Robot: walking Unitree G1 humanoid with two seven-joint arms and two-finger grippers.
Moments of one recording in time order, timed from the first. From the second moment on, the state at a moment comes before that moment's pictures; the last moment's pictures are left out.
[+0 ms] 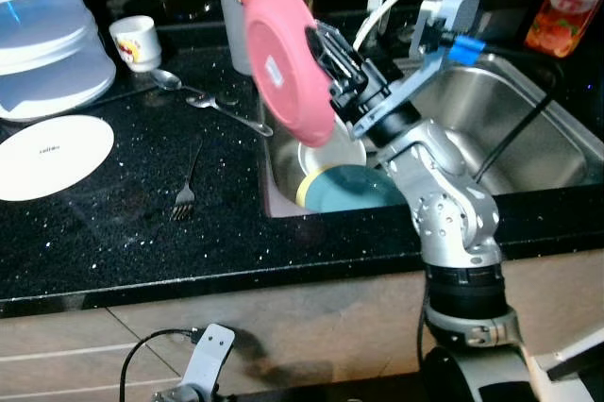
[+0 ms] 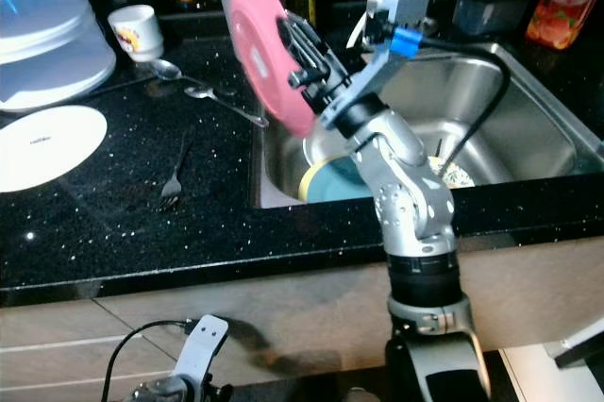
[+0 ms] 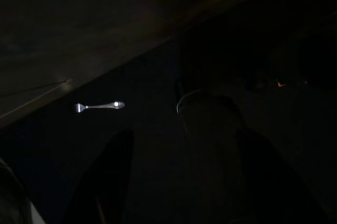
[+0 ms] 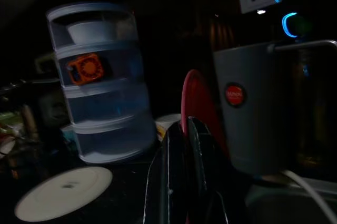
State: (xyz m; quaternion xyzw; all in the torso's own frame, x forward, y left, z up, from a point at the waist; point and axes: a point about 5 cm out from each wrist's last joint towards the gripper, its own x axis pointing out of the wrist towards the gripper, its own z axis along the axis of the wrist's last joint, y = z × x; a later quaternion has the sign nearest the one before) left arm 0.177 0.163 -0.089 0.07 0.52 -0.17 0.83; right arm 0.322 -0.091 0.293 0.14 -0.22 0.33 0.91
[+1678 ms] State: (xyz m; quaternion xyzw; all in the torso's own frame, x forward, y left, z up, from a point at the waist) left arm 0.165 0.162 -0.094 0.06 0.54 -0.18 0.82; right arm 0.354 -0.152 0.275 -0.21 0.00 0.31 0.93
